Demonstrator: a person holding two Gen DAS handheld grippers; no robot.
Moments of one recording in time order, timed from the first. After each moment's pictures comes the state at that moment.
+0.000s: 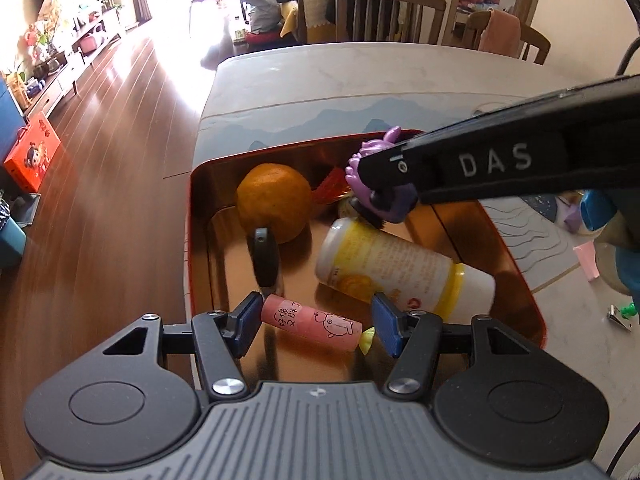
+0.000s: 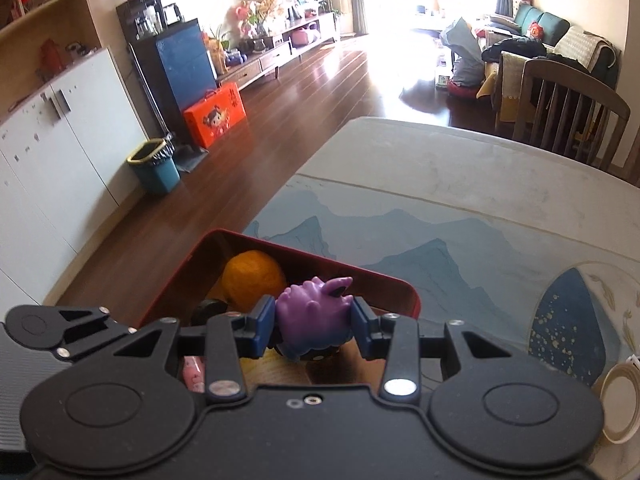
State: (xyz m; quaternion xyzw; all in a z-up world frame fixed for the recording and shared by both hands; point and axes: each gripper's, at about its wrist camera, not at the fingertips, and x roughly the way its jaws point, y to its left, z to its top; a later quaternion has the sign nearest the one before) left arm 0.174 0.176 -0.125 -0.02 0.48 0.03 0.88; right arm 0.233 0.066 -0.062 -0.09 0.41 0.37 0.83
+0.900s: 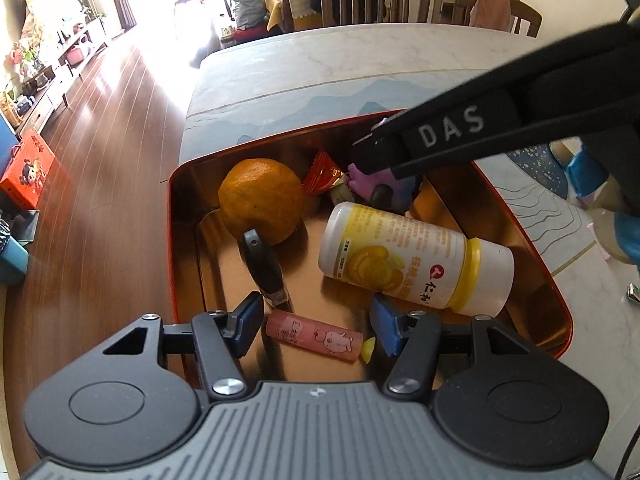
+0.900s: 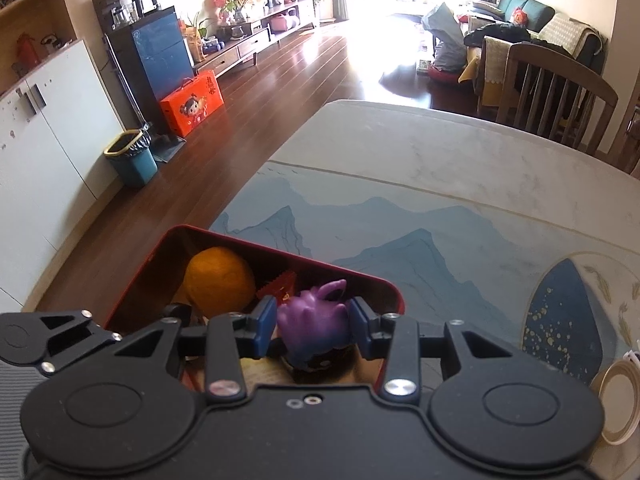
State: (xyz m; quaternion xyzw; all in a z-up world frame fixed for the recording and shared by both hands) left arm 0.183 0.164 -0.132 0.02 0.49 0.01 0.87; right arm 0.250 0.074 -0.069 -0.09 0.43 0.34 0.83
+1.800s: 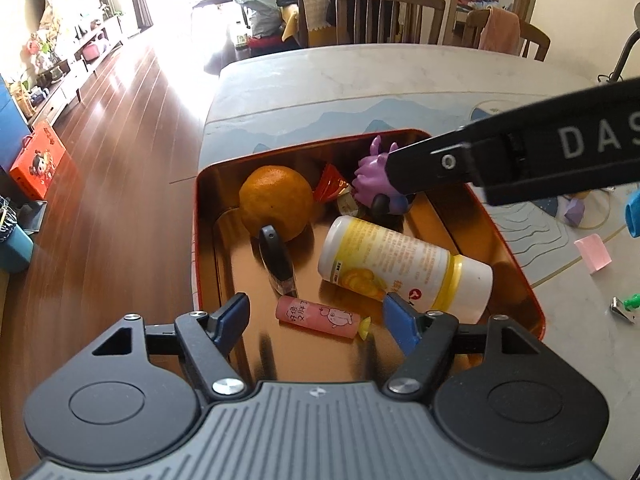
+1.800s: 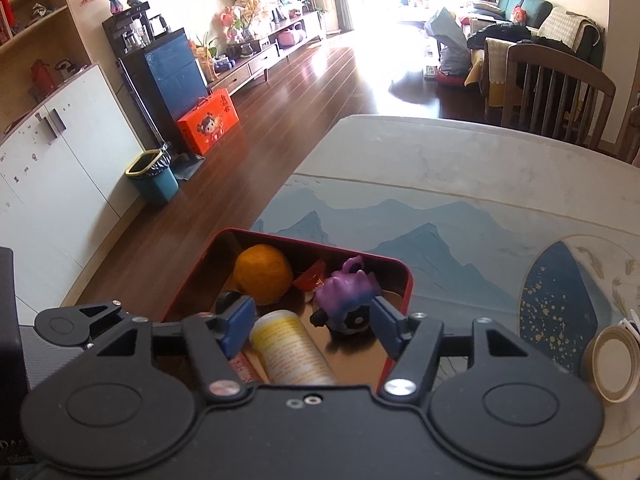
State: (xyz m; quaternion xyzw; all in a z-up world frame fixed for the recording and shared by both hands) left arm 0.162 0.169 -0.112 -0.01 0.47 0.03 0.88; right arm 0.222 0.046 -0.044 -0.05 0.42 0.35 0.83
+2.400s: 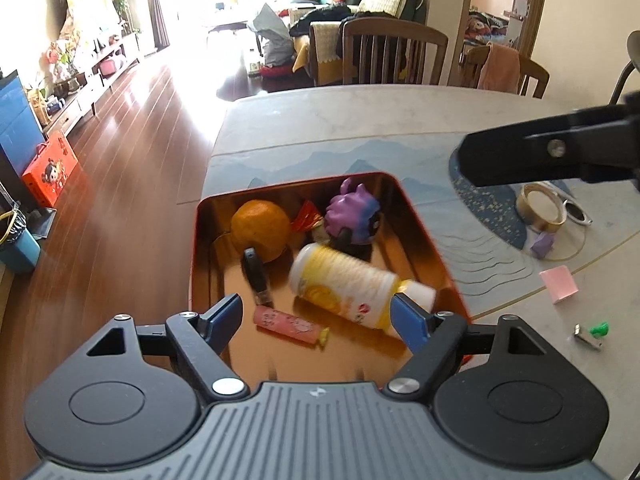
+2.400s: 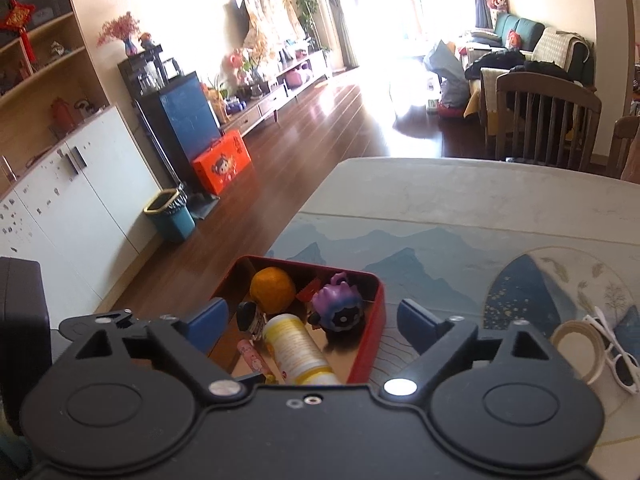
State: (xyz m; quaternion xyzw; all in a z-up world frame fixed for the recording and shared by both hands) left arm 0.142 0.140 -0.080 -0.02 0.43 0.05 0.90; right arm 0.196 -0.016 -0.007 -0.01 0.37 0.37 0.85
